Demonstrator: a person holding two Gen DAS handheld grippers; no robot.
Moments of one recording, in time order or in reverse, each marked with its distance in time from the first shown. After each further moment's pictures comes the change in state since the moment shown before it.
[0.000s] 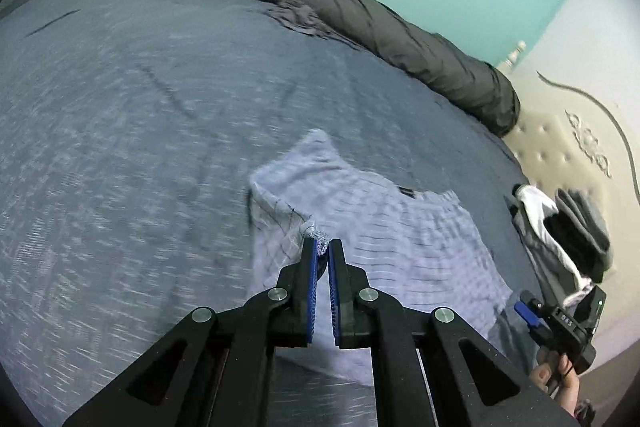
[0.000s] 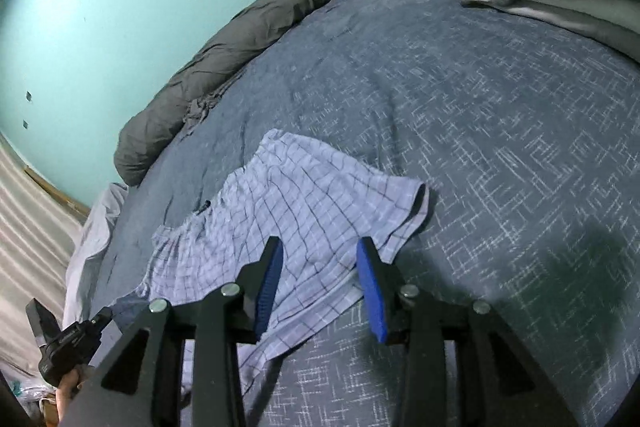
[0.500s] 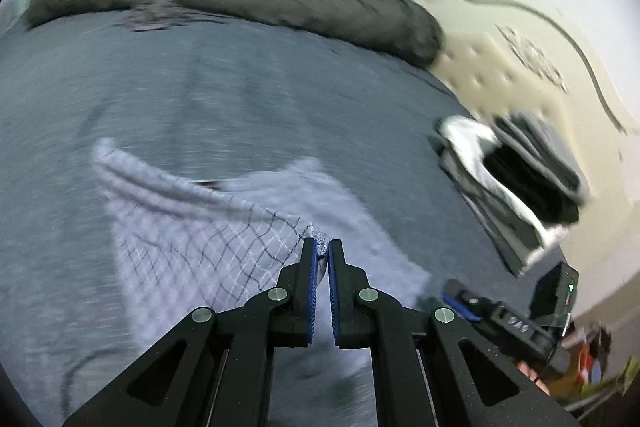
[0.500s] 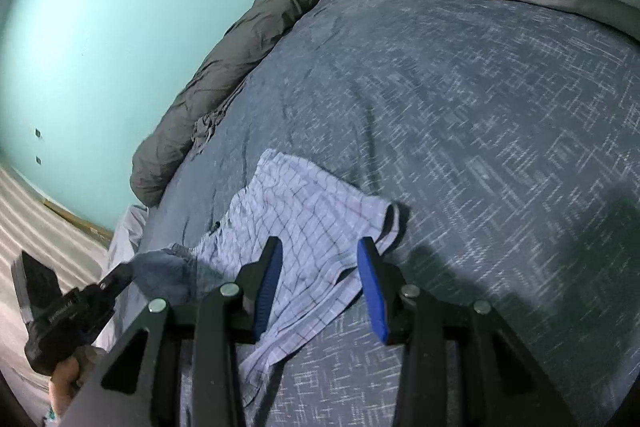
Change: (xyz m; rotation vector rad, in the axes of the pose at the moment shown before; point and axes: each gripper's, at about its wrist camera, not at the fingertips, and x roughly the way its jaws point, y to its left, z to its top) left arm 0.071 -0.211 -0.010 0.281 0.150 -0.149; right arm -0.018 -0.038 0.020 0.124 0.009 0.068
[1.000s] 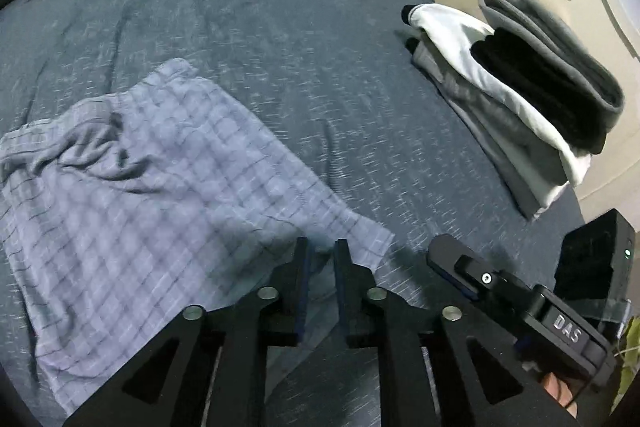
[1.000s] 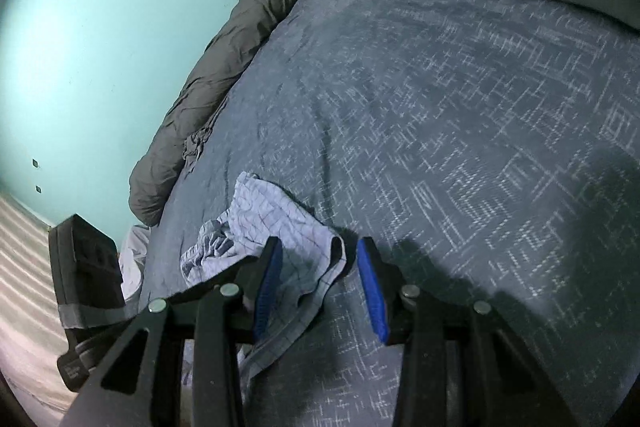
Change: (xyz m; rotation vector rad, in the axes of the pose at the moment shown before) left arm 0.112 -0.054 -0.025 0.074 0.257 -0.023; right arm -0.003 -0.034 0.019 0.074 0.024 0.012
